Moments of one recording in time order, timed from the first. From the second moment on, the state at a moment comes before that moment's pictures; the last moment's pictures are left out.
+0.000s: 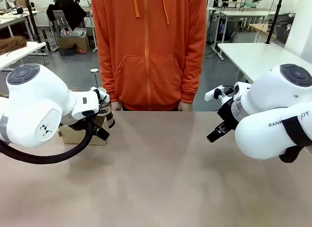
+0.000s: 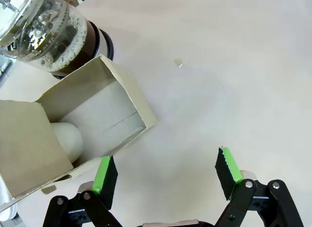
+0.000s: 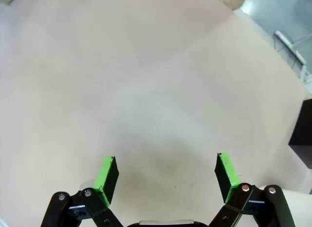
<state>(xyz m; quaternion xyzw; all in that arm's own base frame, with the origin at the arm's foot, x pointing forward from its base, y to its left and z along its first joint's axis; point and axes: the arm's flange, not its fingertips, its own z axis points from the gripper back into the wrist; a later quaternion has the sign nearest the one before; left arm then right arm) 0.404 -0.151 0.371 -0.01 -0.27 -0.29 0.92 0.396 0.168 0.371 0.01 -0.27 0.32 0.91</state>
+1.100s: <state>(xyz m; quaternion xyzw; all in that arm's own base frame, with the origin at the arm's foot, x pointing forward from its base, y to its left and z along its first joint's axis) 0.404 -0.151 0.371 -0.01 -0.27 -0.29 0.92 0.411 0.167 0.398 0.02 -0.28 0.32 0.91</state>
